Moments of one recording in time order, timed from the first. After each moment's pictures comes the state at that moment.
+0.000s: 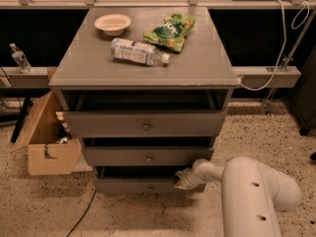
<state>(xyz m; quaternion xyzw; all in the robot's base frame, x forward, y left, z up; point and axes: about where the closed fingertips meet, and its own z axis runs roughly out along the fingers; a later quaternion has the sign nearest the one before) 0.637 -0.100 0.174 -0.65 0.71 0.11 0.23</state>
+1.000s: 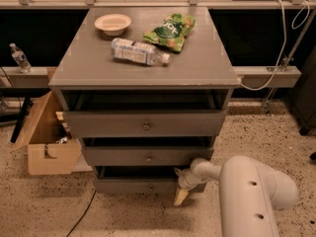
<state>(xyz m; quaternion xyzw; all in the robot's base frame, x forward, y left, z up) 0.624 -0.093 0.170 -0.67 0.70 0.12 0.22</state>
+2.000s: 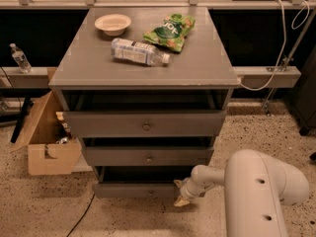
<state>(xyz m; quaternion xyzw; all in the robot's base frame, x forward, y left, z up) 0.550 -0.097 0.178 -0.70 0.68 0.14 0.16</state>
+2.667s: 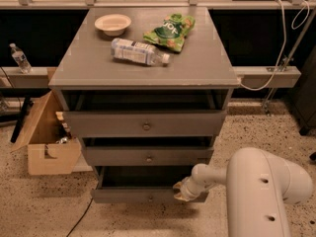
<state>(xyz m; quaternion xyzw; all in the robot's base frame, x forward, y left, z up) 0.550 -0.097 0.192 -0.70 0.68 0.15 0.16</state>
